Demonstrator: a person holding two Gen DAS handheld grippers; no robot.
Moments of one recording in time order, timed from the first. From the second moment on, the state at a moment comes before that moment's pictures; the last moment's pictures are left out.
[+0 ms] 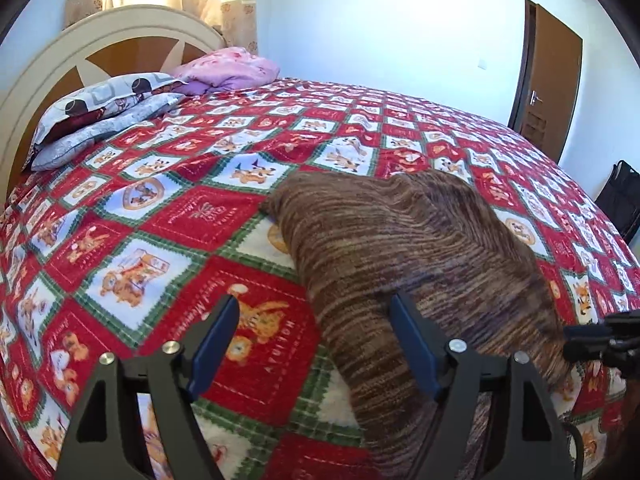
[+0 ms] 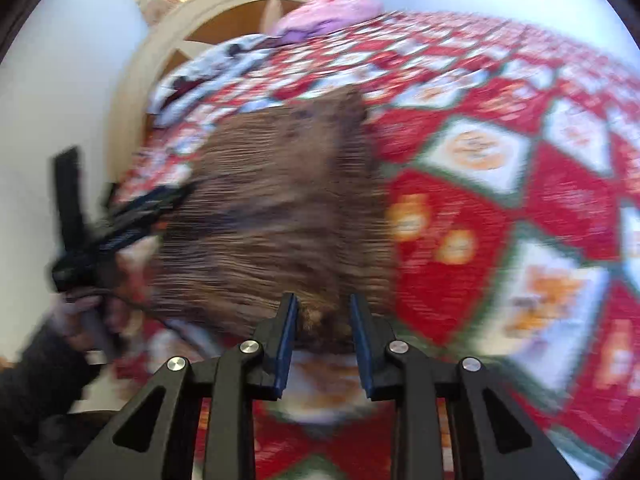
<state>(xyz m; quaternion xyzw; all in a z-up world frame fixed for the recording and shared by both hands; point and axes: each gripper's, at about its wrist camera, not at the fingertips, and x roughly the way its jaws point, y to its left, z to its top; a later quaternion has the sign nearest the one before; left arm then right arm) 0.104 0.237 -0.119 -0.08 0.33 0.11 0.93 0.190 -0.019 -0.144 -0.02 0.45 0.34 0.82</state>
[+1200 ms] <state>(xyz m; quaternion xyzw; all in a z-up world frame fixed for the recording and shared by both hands) 0.015 0.172 -0.030 -0.02 0.25 0.09 0.96 0.075 -0.020 -0.040 -0.06 0.25 0.28 0.93</state>
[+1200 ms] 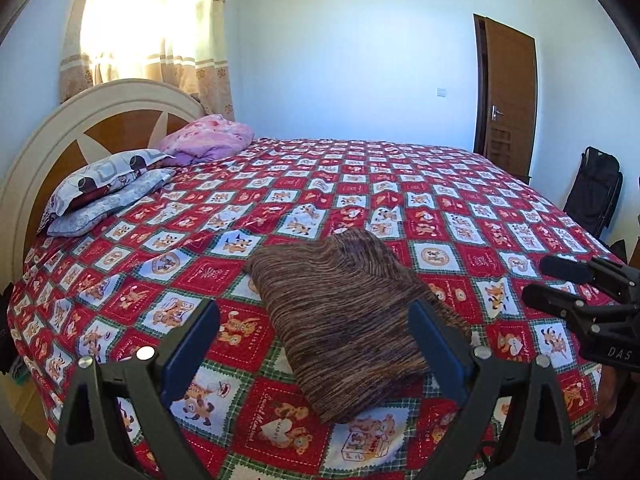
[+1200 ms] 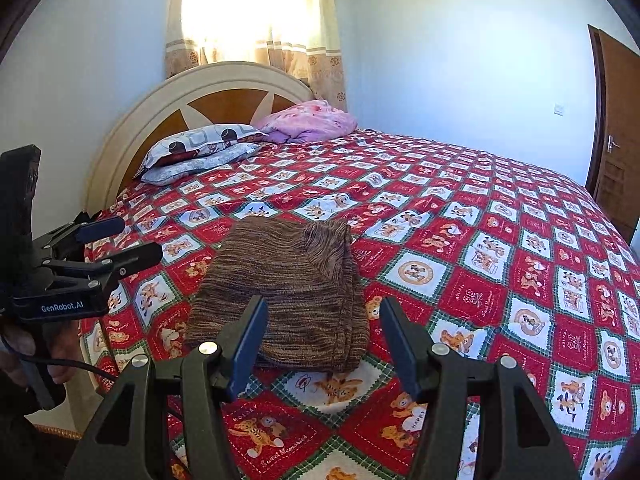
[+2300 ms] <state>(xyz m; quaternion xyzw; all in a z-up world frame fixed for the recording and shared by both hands) 0.014 0.171 -0.032 -0.02 0.25 0.09 0.96 0.069 -0.028 -0.030 -0.06 0.22 0.26 0.94</state>
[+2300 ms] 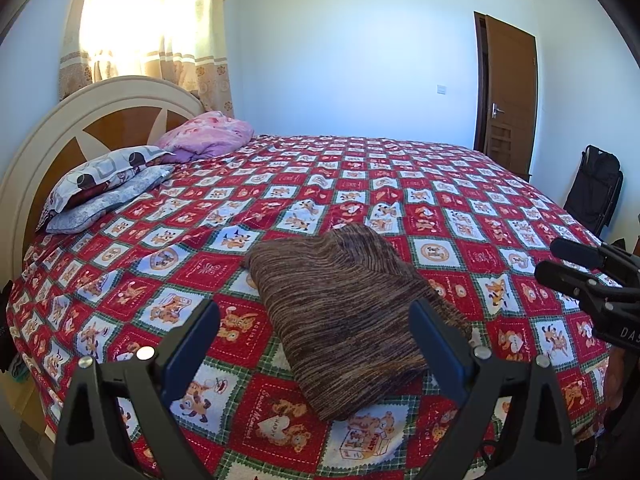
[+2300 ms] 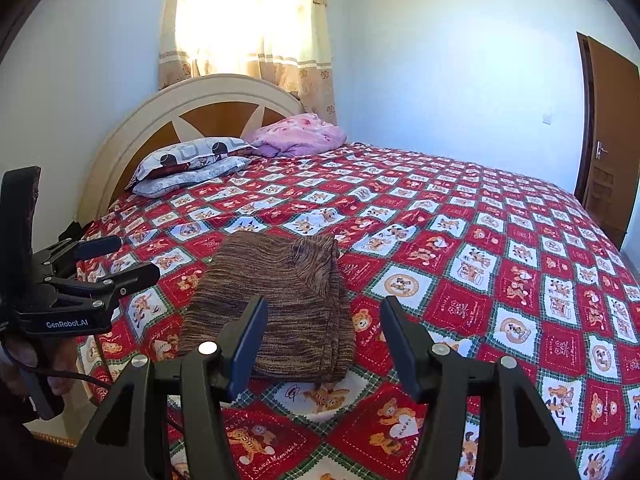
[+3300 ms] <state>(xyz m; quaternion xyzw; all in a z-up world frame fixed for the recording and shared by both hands) 0.017 0.181 -0.031 -0.01 0.25 0.11 0.96 0.063 -0.018 -0.032 -0.07 0.22 0.26 0.94</state>
